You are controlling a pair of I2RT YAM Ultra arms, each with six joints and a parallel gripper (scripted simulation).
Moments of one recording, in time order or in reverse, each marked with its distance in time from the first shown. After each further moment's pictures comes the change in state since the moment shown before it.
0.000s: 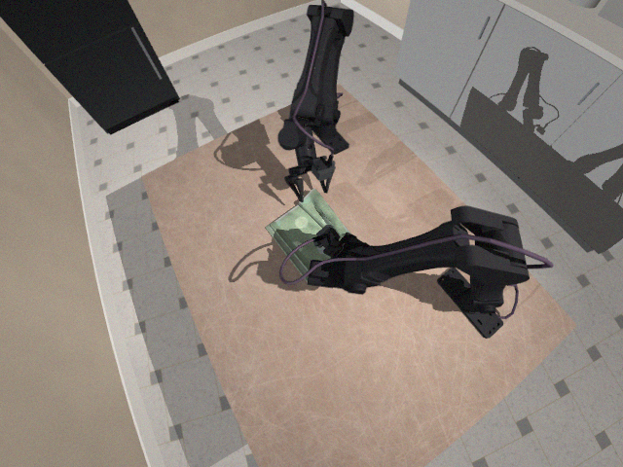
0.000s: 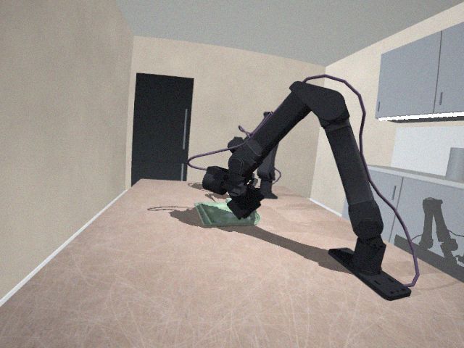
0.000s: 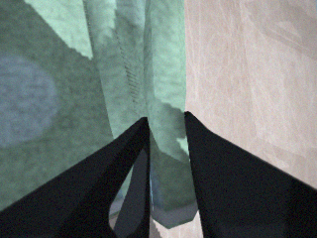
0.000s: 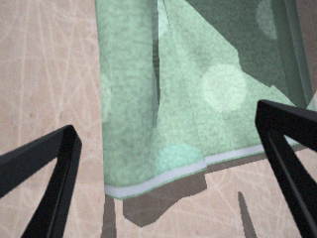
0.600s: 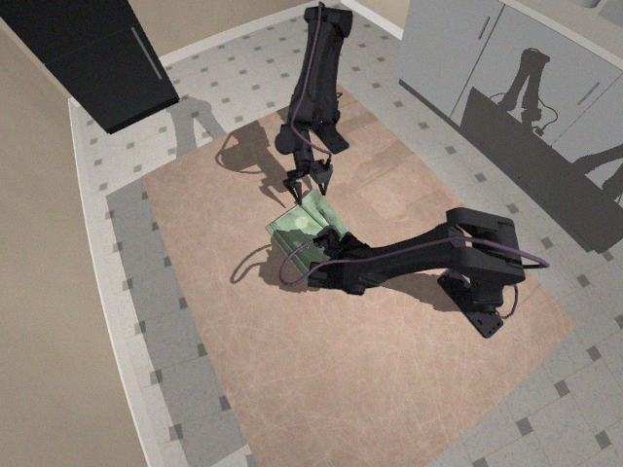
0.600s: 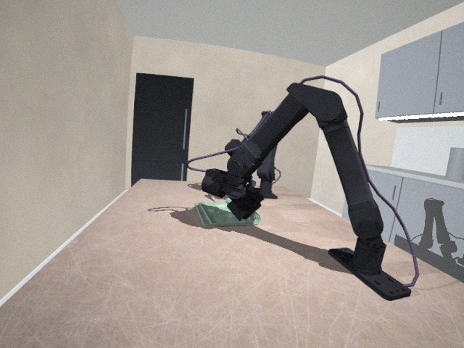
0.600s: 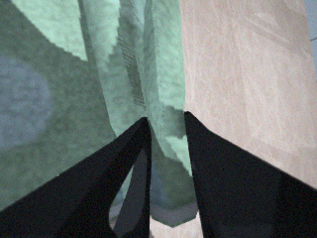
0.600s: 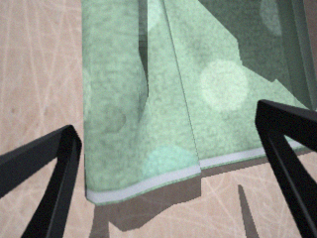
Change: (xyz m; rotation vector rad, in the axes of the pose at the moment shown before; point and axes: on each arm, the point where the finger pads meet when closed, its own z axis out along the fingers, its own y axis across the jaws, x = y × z) left arm 0.001 -0.001 0.002 0.035 -0.009 -0.001; right arm 0.008 -0.003 0.009 -0.011 -0.004 -0.017
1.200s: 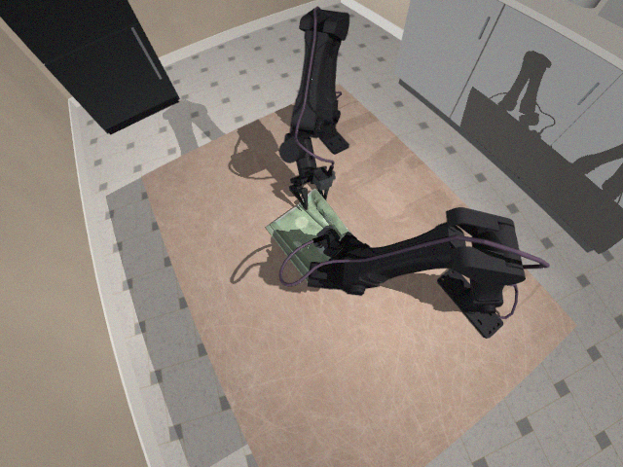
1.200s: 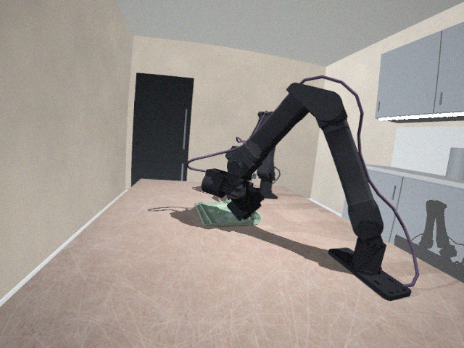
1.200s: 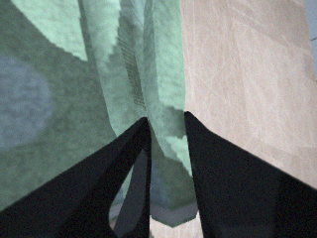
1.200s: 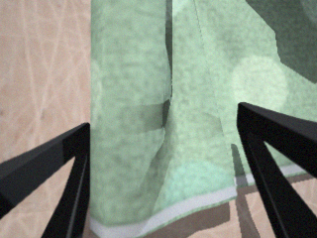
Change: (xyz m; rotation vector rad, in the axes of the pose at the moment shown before) left arm 0.000 0.000 0.000 0.000 0.000 0.000; right arm 0.011 0.015 0.024 -0.013 -0.011 -0.012
